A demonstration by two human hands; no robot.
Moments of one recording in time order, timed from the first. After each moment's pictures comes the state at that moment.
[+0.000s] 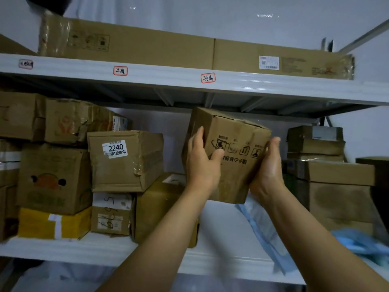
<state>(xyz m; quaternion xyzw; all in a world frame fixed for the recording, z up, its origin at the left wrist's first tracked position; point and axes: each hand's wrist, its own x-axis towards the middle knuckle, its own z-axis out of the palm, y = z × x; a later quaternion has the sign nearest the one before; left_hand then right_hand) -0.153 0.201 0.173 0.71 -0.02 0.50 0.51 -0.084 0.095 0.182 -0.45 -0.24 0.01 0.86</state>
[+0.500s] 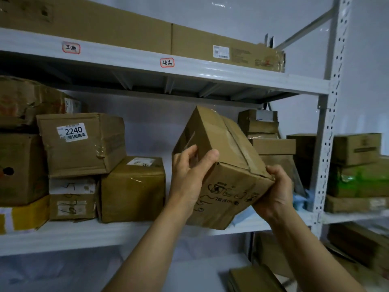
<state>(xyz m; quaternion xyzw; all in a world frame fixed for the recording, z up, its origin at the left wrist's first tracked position) -0.204 0.145 0.118 0.65 -0.10 0.30 0.69 -0.128 -0.019 0.100 -0.39 -0.22 0.04 0.89</state>
